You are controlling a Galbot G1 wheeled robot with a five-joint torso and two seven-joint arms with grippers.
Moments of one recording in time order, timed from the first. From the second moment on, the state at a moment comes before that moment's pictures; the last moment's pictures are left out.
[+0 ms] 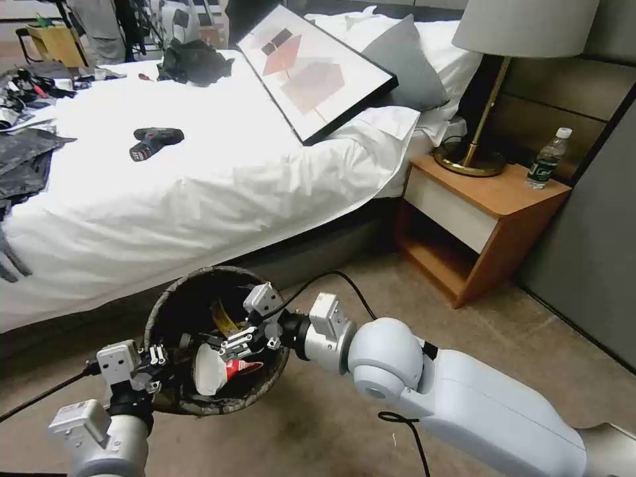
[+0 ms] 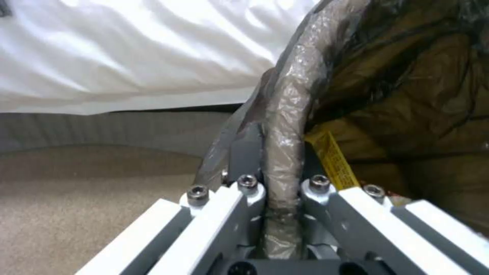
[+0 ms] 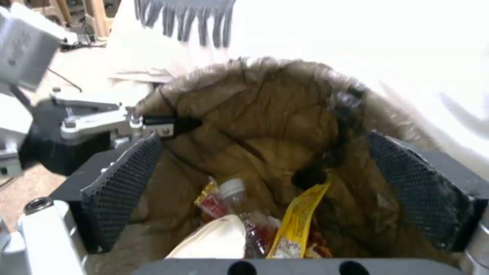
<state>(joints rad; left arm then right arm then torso) 1.83 -1.45 -0.68 -2.50 -0.37 0.38 -0.28 -0.55 1.03 -0.48 2.13 0.71 -0.49 0.02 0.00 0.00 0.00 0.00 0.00</state>
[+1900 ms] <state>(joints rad) 1.85 -1.43 -0.69 -2.50 -0.37 0.39 -0.28 -1.68 1.28 0.47 2.39 0.12 -0.07 -0.01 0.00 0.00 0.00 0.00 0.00</state>
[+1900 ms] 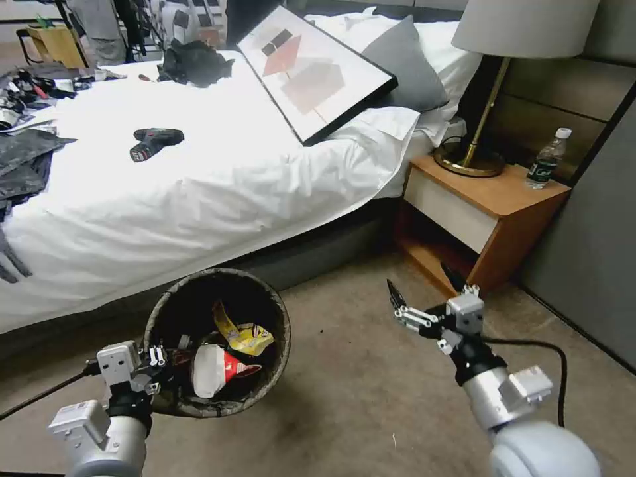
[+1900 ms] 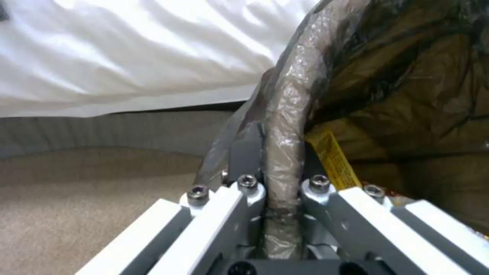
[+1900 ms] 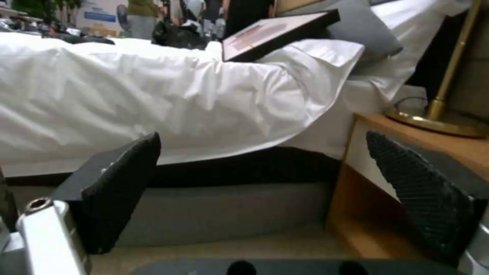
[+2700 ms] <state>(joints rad) 1.86 -1.44 -0.69 -2.50 -0.37 0.40 -0.28 -1.66 1.28 0.46 2.38 0.11 -0.07 0.01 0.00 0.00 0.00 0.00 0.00</state>
